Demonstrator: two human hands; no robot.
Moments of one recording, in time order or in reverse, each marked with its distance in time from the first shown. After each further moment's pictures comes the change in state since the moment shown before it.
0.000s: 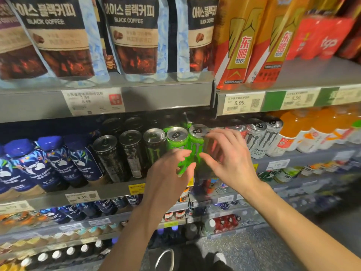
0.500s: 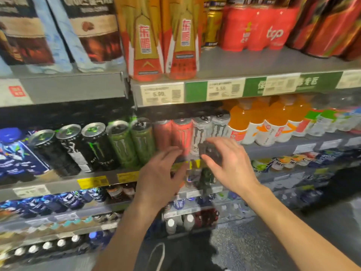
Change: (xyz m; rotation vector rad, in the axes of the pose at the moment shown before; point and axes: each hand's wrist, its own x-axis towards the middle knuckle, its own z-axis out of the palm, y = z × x) left_hand -0.007 0.086 0.102 0.192 -0.053 -0.042; right_hand -0.062 0.116 -0.078 0.038 -0.192 0.191
